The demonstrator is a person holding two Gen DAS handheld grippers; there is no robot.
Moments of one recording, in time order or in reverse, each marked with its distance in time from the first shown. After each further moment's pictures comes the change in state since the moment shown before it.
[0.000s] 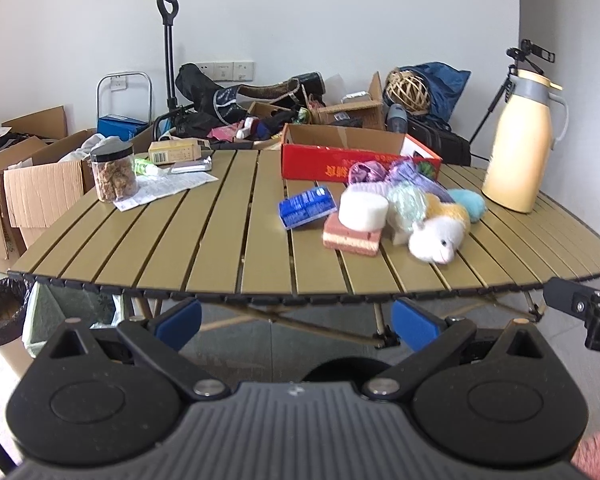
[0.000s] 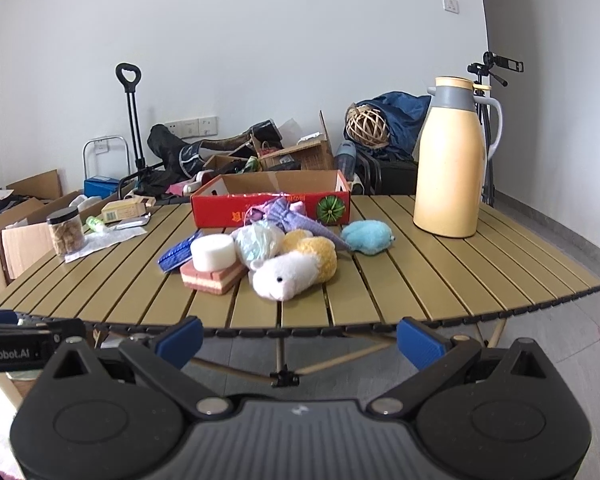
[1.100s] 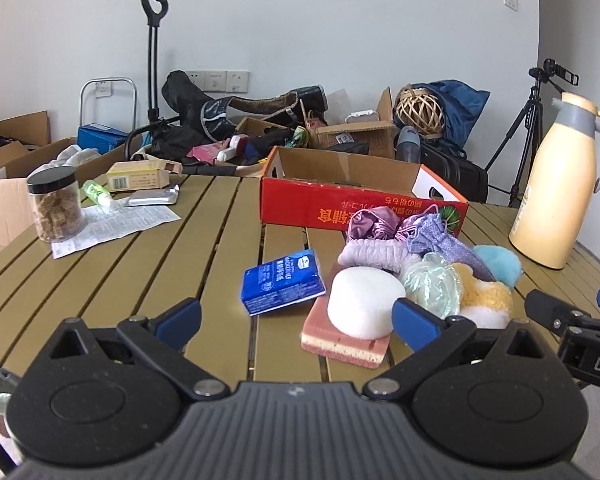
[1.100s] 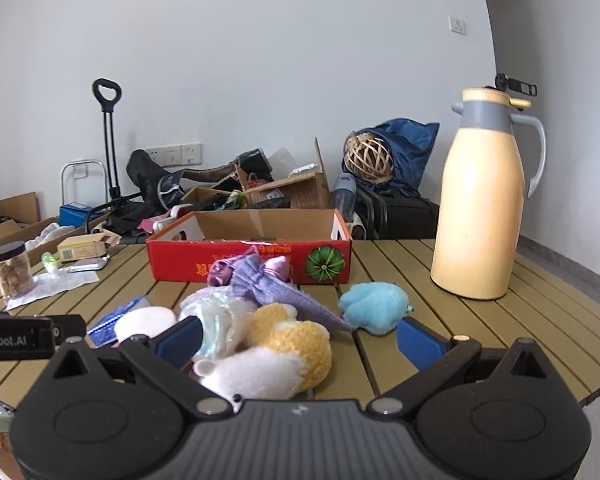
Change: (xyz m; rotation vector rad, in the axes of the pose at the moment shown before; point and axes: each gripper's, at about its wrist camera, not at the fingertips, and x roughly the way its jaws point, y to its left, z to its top) left arm 0.142 -0.030 0.065 -0.036 -0.044 -0.006; right arm 0.149 -0.016 0.049 -0.009 -0.109 -0.023
